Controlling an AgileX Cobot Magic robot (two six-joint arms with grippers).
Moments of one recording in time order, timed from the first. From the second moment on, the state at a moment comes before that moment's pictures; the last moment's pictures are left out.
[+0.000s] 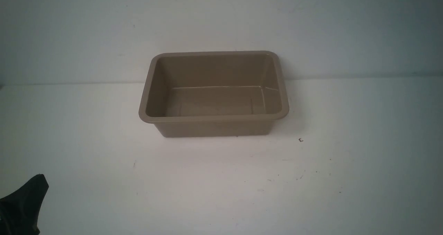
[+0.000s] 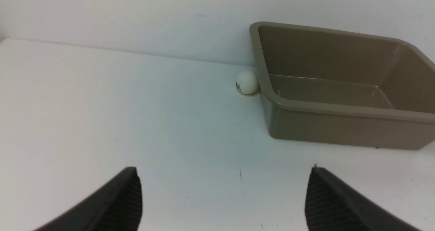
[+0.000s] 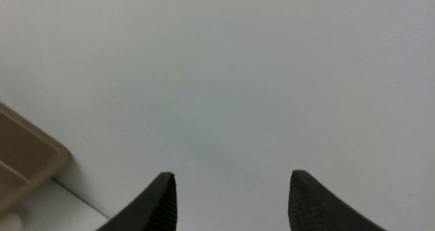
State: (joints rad) right arm -0.03 1.32 -1.54 0.29 0.67 -0.96; left arm -0.05 0.35 -0.23 -0.14 0.25 -0.09
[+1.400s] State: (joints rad) right arm -0.03 1.66 -1.54 0.48 0.94 -0.88; left arm -0.05 0.35 -0.23 -0.13 0.25 -0.09
